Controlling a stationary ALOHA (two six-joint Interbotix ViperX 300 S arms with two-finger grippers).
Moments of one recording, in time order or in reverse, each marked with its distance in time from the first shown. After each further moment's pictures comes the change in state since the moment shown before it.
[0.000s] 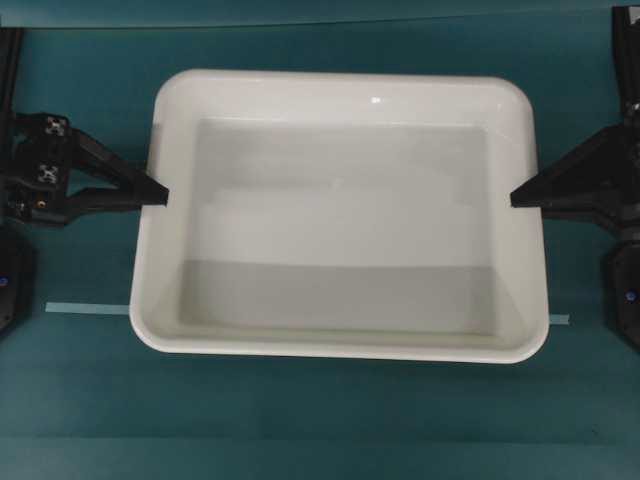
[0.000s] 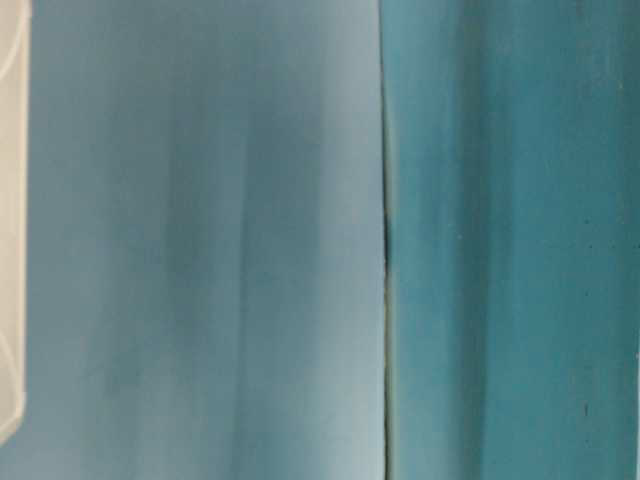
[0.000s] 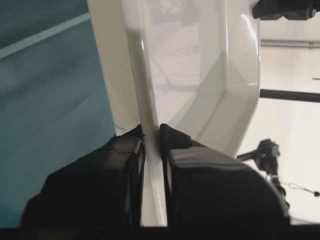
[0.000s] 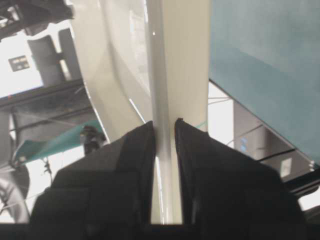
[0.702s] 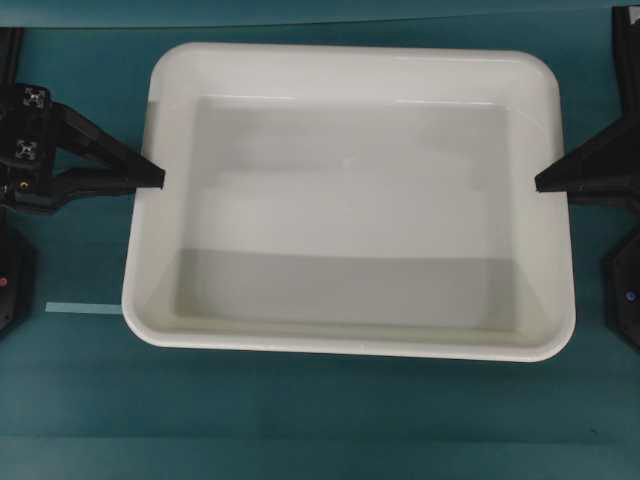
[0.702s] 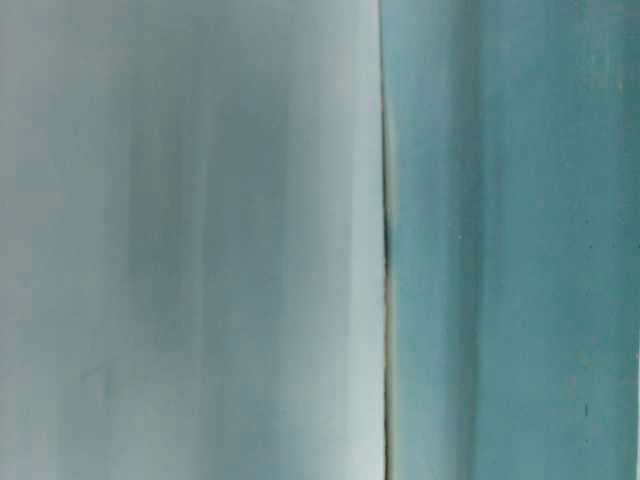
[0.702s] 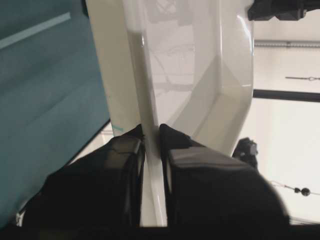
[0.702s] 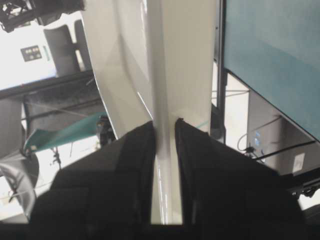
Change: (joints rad) left arm 0.002 0.020 -0.094 0.000 0.031 0.000; right arm -0.012 -0.003 -0.098 0.002 0.080 0.003
